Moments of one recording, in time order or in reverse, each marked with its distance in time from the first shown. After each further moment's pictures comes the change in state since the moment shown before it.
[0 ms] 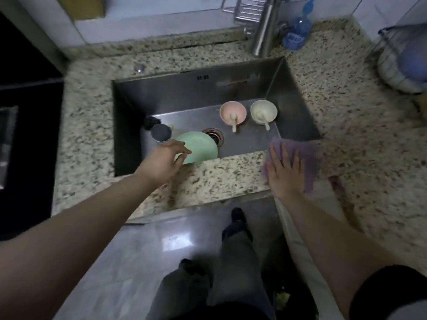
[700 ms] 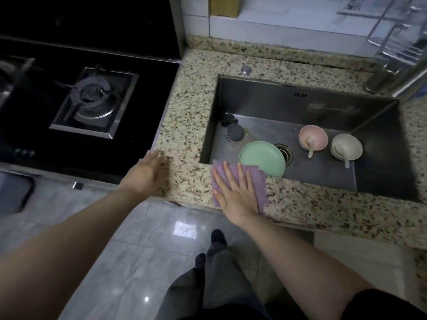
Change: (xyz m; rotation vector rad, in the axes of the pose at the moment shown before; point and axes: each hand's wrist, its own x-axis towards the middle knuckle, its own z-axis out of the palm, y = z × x) left_hand -0.171 -0.173 -0.064 0.020 0.008 -0.537; right_hand -0.061 -0.281 0.013 -0.013 -0.057 -0.782
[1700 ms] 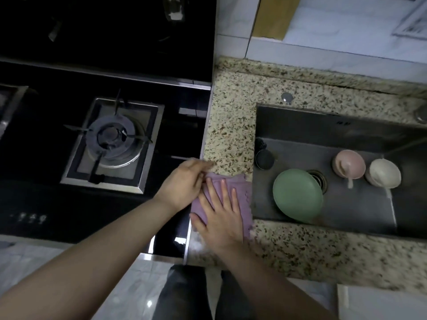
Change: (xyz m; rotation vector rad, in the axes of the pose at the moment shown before) left_hand 0.148 -0.055 -0.070 -0.320 0.035 0.354; right_hand 0.162 -0.154 0.002 0.079 0.073 0.115
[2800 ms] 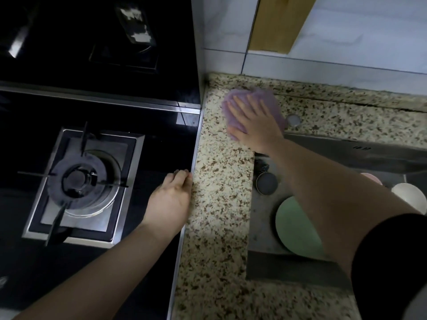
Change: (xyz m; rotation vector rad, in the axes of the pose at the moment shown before) left_hand 0.083 0.000 -0.006 0.736 -0.082 -0.197; right_hand 0.307 0.195 -0.089 -0.197 -0.100 -0.185
